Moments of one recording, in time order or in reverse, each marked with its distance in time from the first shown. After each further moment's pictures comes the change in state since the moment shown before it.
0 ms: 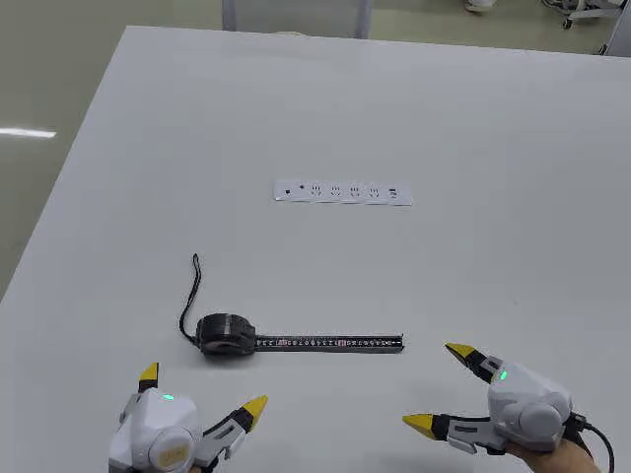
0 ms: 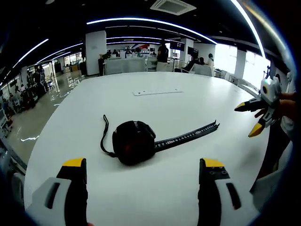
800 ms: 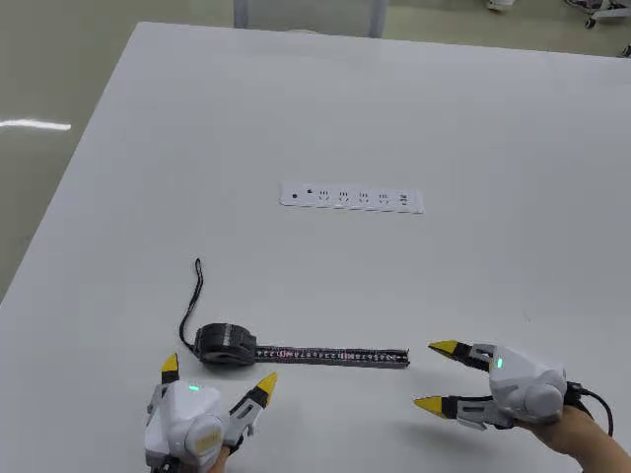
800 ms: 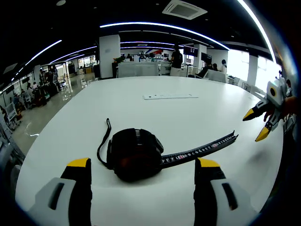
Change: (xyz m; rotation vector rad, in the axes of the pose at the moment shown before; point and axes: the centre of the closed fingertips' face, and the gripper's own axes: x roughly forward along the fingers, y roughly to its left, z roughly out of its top) left arm 0.050 0.003 0.007 -0.055 -0.055 0.129; right arm 0.032 -0.032 -0.002 -0.207 0.004 0.198
